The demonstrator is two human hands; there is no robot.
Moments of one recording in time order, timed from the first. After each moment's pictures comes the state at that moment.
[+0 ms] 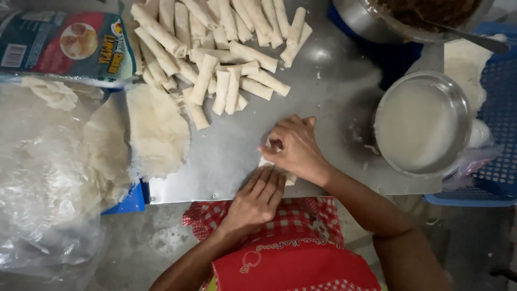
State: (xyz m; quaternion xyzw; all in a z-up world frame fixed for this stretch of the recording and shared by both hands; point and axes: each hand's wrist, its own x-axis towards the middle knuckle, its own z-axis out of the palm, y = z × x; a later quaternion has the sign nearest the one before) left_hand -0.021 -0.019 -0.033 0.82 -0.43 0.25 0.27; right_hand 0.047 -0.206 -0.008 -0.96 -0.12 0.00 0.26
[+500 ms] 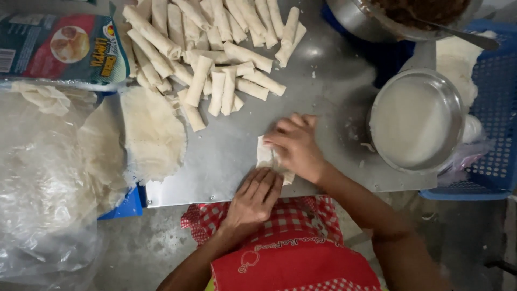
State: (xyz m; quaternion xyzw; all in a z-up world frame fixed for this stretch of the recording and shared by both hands) left_hand -0.016 -0.007 -0.011 0.83 -0.45 0.14 0.30; right_hand 0.036 -0.213 -0.004 -0.95 -0.19 -0.15 0.22
